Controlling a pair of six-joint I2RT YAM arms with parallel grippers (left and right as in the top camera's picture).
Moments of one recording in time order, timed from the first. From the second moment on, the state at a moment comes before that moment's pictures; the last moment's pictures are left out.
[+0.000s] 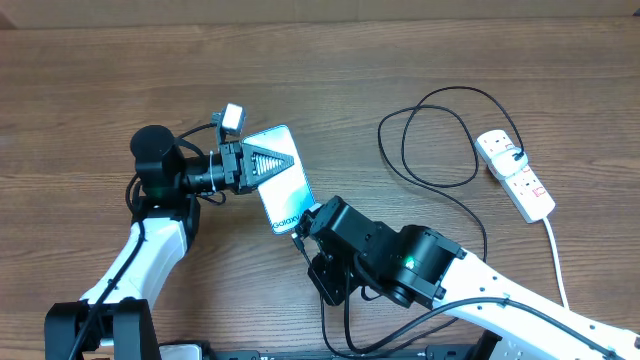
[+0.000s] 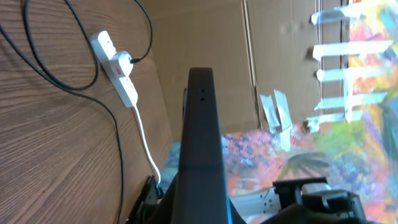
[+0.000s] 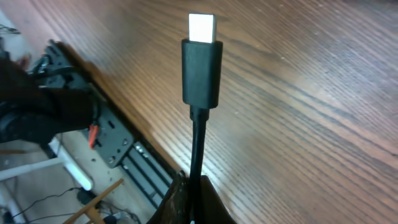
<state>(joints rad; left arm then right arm) 0.01 1.46 0.68 0.65 1.43 -1.23 1.01 1.34 1.14 -0.90 -0.22 0.39</state>
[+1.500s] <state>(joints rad) 0.01 1.46 0.68 0.65 1.47 -1.14 1.01 1.34 1.19 -0.86 -0.01 0.41</state>
